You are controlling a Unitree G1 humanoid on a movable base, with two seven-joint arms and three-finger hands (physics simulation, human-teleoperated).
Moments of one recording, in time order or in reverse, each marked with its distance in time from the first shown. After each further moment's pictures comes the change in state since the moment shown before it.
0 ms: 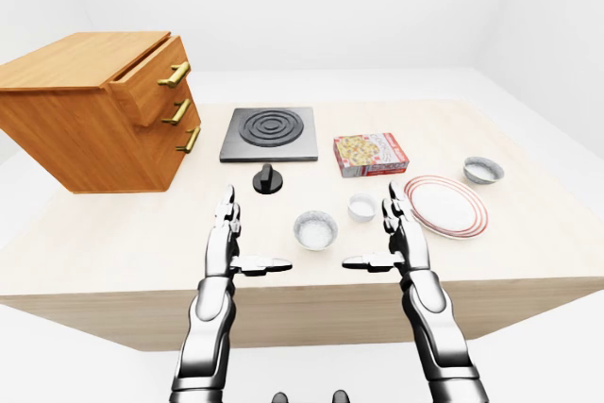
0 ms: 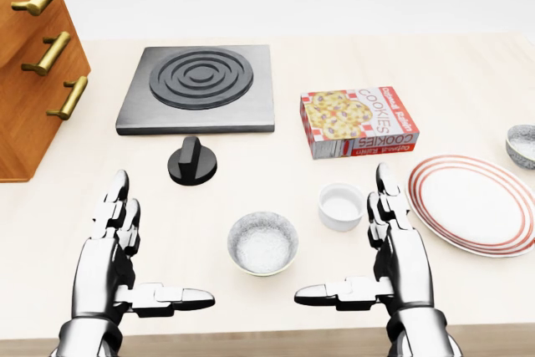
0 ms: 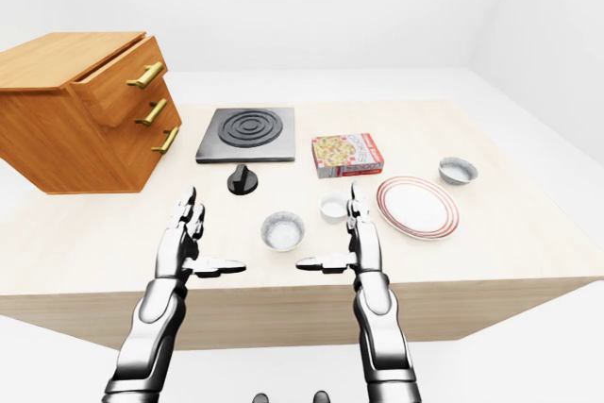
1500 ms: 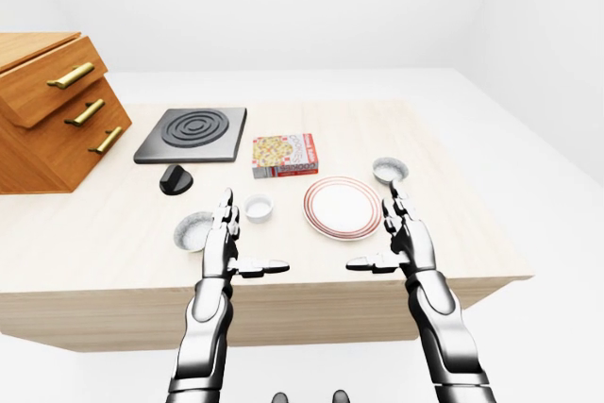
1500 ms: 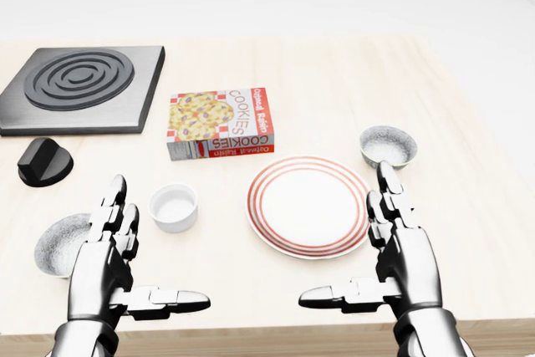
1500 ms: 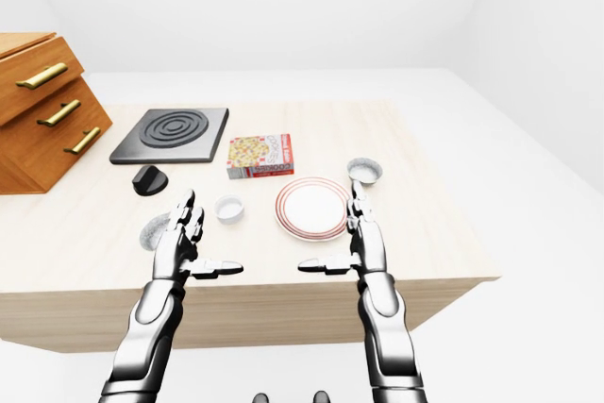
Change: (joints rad) left arm 0.005 0.007 0.020 0.004 -0.035 0.021 -0.024; right arm 0.024 -0.010 -0.016 -0.090 0.051 0.069 0.056
